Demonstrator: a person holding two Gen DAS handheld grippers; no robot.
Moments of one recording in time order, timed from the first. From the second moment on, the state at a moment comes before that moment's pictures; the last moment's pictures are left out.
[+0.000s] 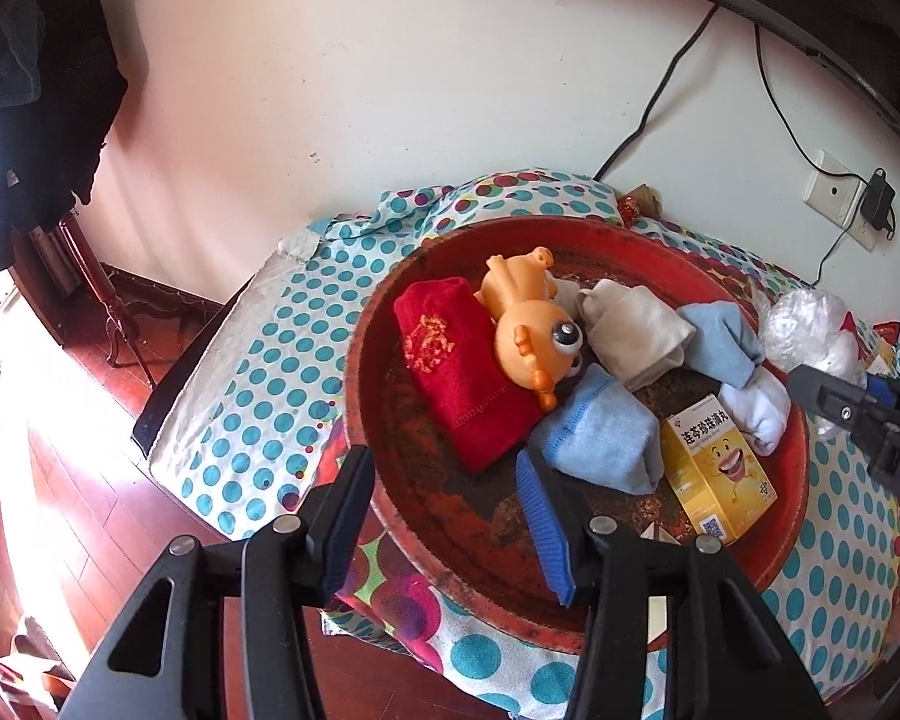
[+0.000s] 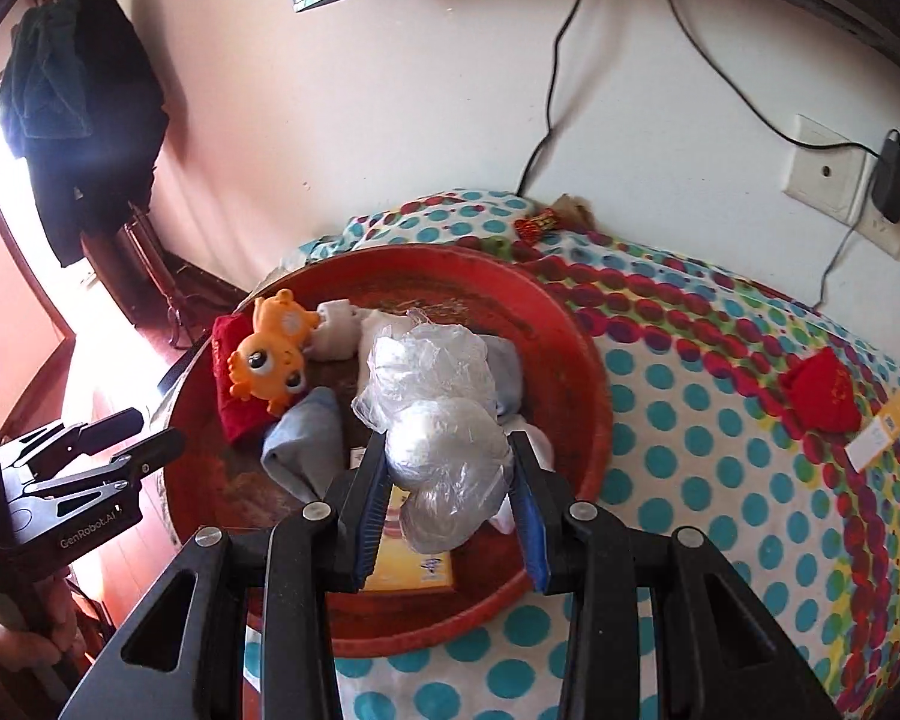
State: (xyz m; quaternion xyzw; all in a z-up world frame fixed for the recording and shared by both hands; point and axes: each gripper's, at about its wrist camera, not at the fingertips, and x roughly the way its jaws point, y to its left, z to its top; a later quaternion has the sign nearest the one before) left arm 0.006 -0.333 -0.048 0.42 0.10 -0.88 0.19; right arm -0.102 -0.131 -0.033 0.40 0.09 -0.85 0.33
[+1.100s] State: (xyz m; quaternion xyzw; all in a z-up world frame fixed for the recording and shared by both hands) left arm 0.014 -0.373 -0.058 0.43 0.16 -0.86 0.21; right arm -0.103 -0.220 -0.059 0.40 0.18 -0.83 0.34
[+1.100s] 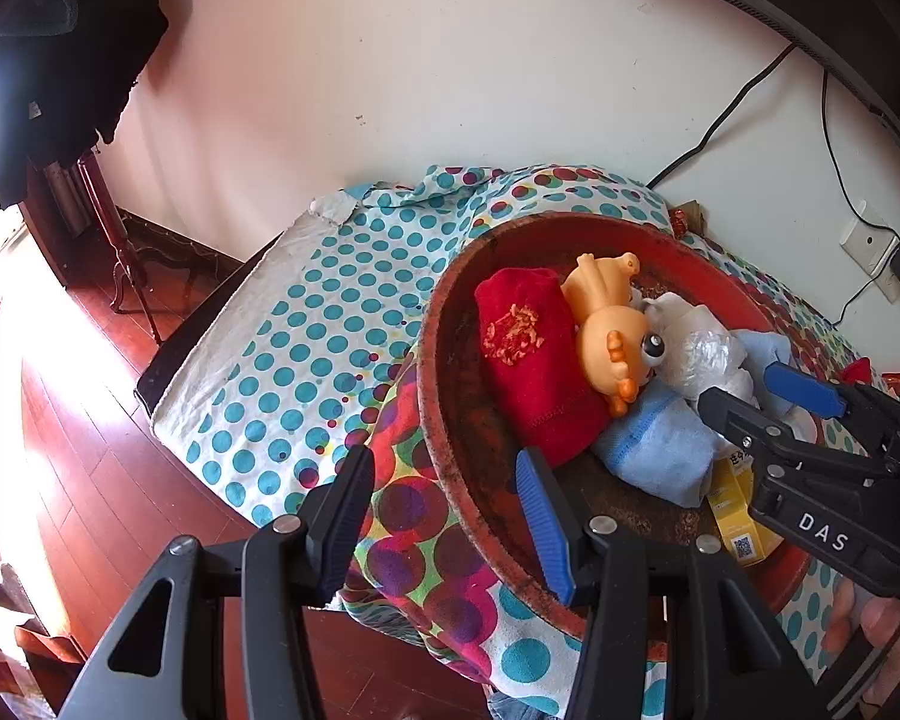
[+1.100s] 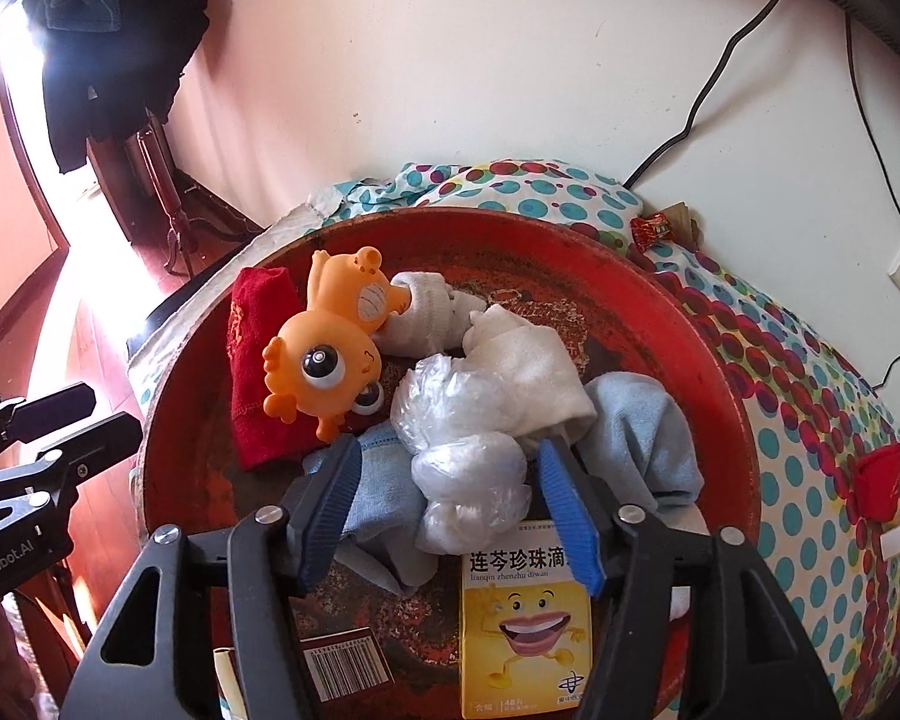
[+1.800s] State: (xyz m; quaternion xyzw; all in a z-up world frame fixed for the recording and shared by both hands) left arm 0.001 -0.345 -0.065 0.43 0.13 -0.87 0.20; right arm -0.181 -0.015 -0.051 0.39 0.08 -0.91 0.14
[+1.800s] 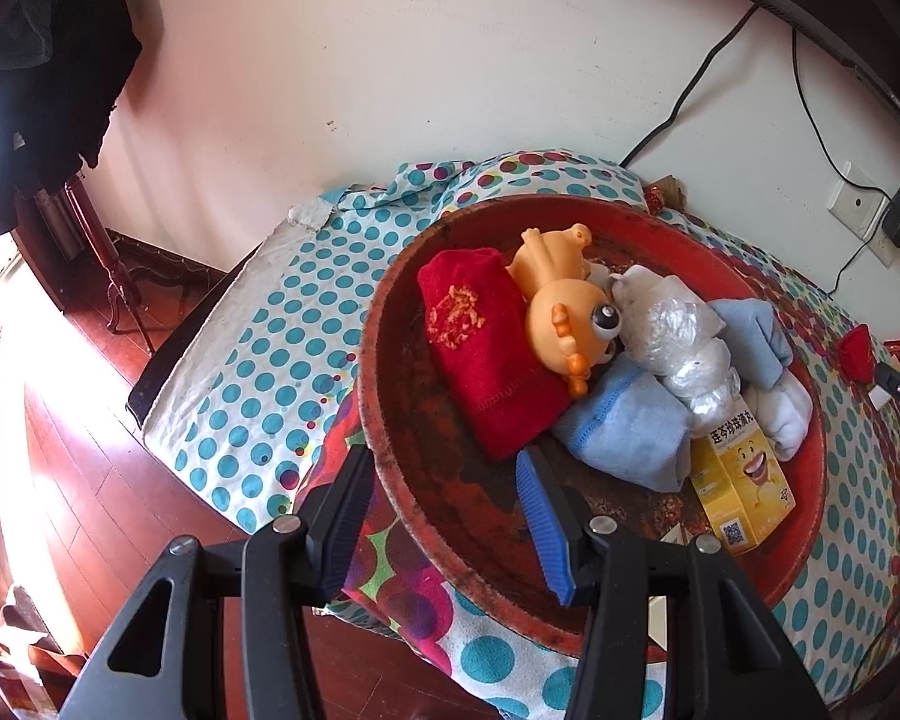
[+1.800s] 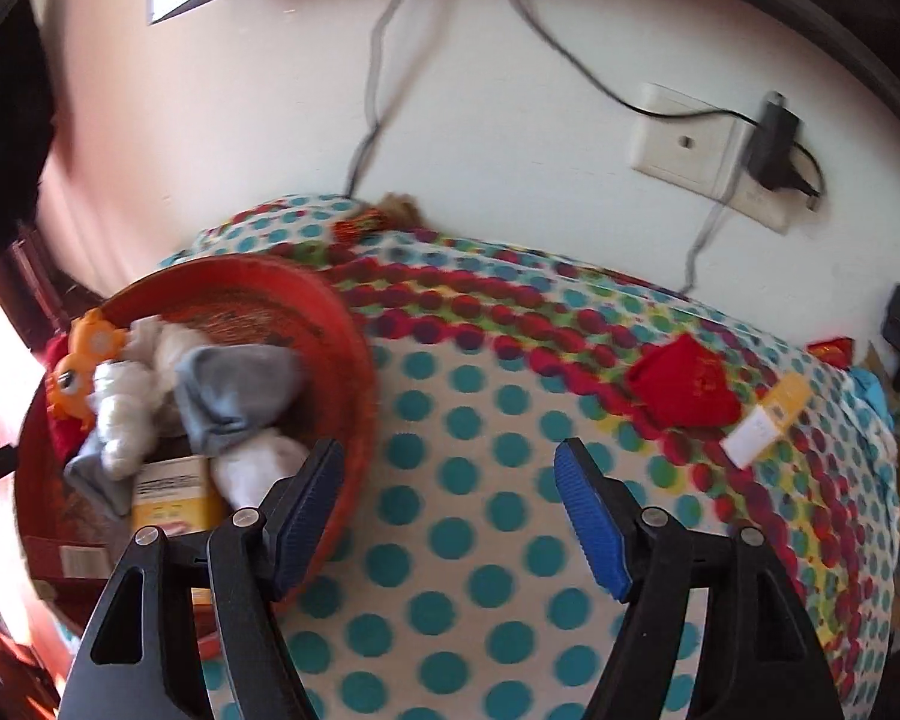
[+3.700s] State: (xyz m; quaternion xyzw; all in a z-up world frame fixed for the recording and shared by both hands) left arm -0.342 0.034 -0.107 0.46 -0.08 -0.86 -0.22; right arm -0.290 0.207 -0.121 0.43 0.08 -0.90 0.06
